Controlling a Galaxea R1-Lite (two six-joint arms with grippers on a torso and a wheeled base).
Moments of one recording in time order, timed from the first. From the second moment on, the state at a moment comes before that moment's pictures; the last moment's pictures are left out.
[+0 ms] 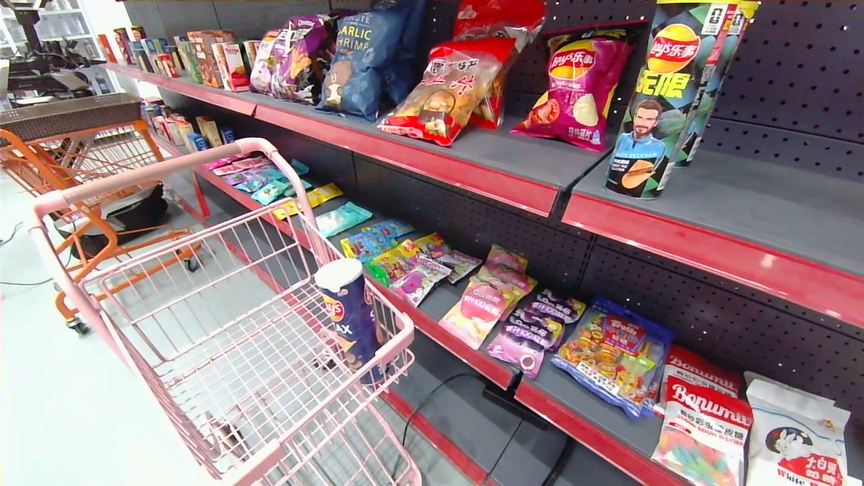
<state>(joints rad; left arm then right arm) -0.03 0.36 -0.35 -0.03 -0.06 -0.10 0.00 0.00 0.00 0.00 -0.01 0.00</state>
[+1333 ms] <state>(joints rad) -0.17 1.93 -0.60 -0.98 -0.45 0.01 0.00 0.00 0.00 0.00 -0.01 -0.01</state>
